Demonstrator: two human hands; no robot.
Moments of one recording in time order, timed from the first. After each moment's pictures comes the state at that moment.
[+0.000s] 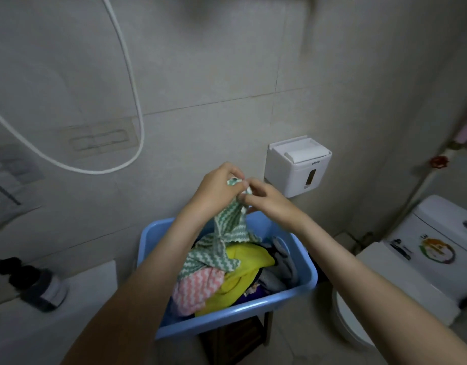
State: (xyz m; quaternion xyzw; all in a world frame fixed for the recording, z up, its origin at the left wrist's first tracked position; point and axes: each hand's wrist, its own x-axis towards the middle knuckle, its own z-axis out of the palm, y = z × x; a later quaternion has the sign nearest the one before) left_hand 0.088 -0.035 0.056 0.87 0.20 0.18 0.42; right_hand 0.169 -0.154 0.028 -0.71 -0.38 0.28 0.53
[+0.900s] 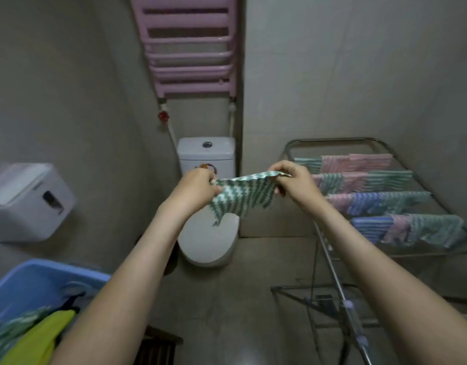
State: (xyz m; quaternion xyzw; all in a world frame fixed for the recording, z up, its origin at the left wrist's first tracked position) left_hand 0.158 -0.394 0.056 0.92 -0.25 -0.11 0.26; right_hand 0.083 -0.599 0.011 -0.79 0.15 -0.18 0.57
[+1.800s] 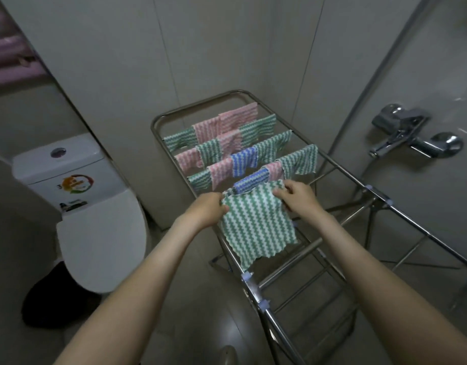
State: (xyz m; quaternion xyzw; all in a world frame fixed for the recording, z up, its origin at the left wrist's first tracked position) left_hand 0.050 -0.663 -0.061 0.81 -0.49 -0.31 0.10; right_hand -0.136 -0.797 -0.095 -0.79 0.47 -0.15 0.37
